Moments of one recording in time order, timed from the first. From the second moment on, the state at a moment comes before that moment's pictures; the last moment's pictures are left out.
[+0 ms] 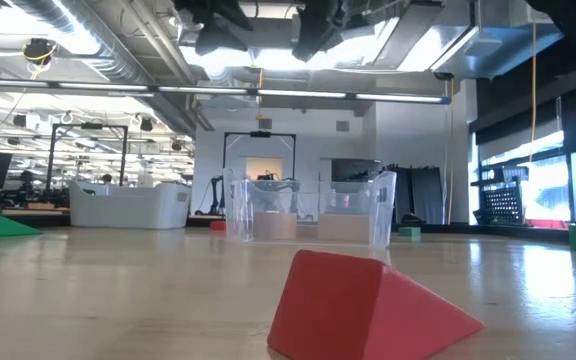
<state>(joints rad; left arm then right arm) 0.70 1.45 1.66 -0.81 0.50 -0.14 -0.17 2.03 2.36 -1.32 0.39 -0.11</state>
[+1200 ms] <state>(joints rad) 0.45 1.52 1.66 -0.63 0.26 -0.38 -0.14 2.02 2.36 -1.29 0.48 -0.19</state>
